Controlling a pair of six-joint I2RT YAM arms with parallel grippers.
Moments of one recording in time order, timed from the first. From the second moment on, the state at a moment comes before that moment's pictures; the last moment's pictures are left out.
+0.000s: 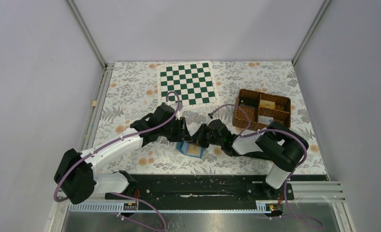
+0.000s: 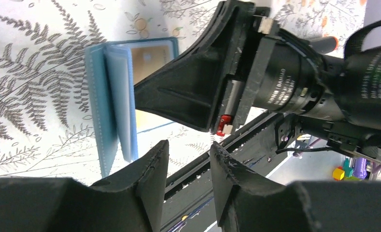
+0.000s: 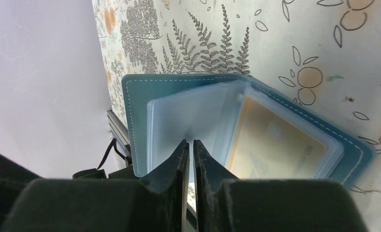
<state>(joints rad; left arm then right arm) -0.73 1.23 0.83 -0.40 0.26 -0.70 0.83 1.71 0.56 0.63 -0.20 1.20</state>
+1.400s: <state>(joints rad) -0.69 1.44 0.68 -0.25 0.10 -0.70 0.88 1.47 0.58 0.16 -0.01 0.97</state>
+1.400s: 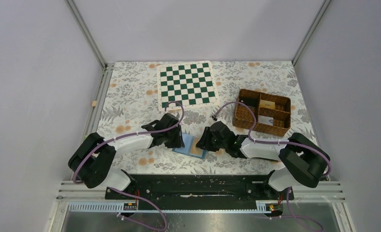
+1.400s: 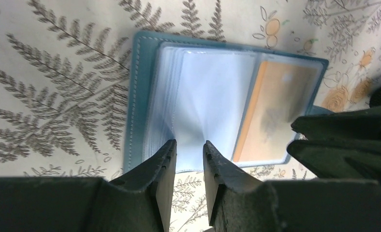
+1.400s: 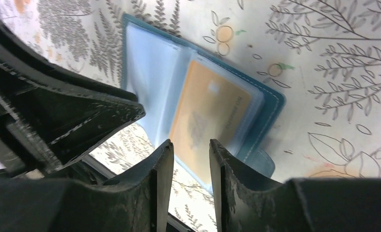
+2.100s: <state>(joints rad) -0.75 1.34 0.71 -0.34 0.12 -0.75 0.88 1.47 0.56 0.10 0.06 0.88</state>
